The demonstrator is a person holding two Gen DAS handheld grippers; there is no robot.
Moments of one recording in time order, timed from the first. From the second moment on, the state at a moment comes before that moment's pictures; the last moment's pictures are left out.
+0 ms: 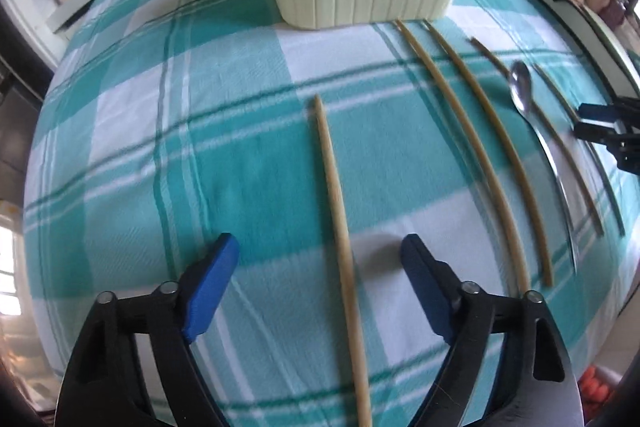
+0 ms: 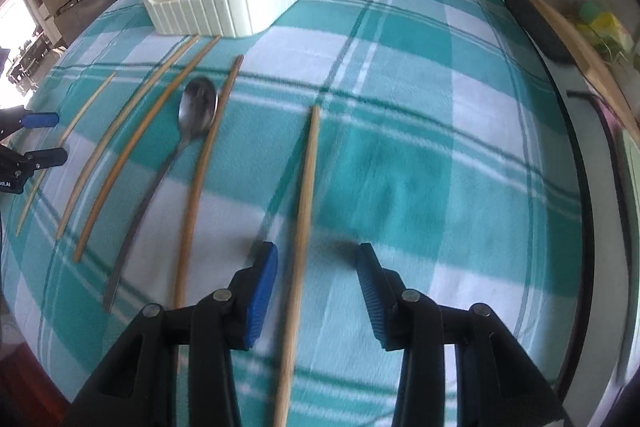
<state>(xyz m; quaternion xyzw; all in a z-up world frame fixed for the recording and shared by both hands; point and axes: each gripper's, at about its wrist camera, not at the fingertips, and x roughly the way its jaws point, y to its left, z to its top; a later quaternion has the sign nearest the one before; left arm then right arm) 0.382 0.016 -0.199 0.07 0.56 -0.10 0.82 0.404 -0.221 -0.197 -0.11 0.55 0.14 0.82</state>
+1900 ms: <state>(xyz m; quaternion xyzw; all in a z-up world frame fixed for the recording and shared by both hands) 0.353 0.046 0.096 -0.02 0.16 -0.13 0.98 0.392 -0.162 0.075 -0.05 0.16 0.18 0.97</state>
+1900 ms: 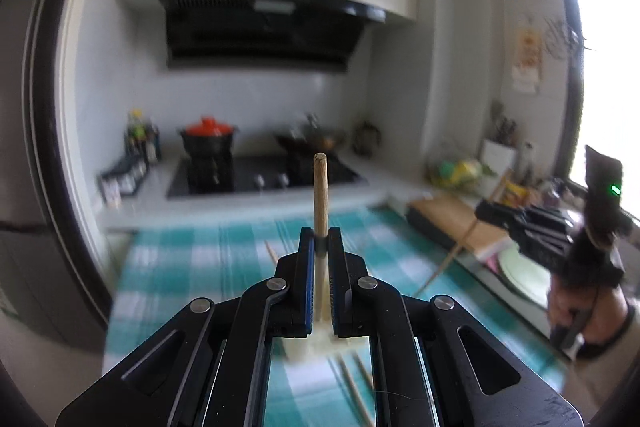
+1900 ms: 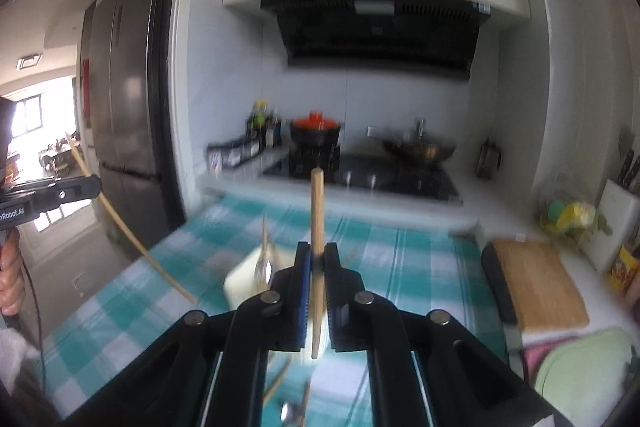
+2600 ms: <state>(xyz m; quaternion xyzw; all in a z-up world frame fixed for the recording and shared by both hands) 0.536 0.011 -0.030 -0.07 0.43 -0.15 0.89 0.571 -0.115 -0.030 0.03 0.39 0.21 0.90</state>
